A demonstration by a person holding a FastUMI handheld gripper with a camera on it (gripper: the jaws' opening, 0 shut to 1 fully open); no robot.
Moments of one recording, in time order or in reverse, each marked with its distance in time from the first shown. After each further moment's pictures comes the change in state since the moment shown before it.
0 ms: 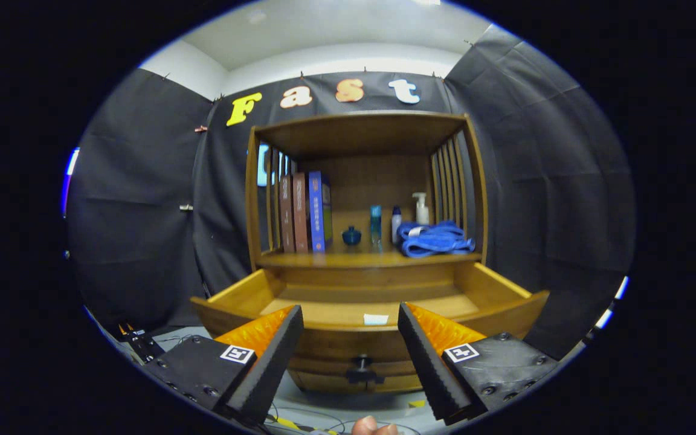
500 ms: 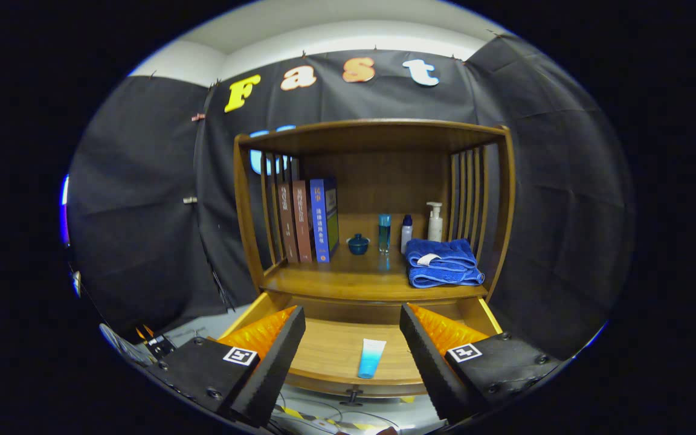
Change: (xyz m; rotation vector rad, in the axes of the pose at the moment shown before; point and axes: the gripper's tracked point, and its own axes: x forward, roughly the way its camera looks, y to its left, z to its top) arm 0.080 0.002 0.088 -0.047 0.259 0.074
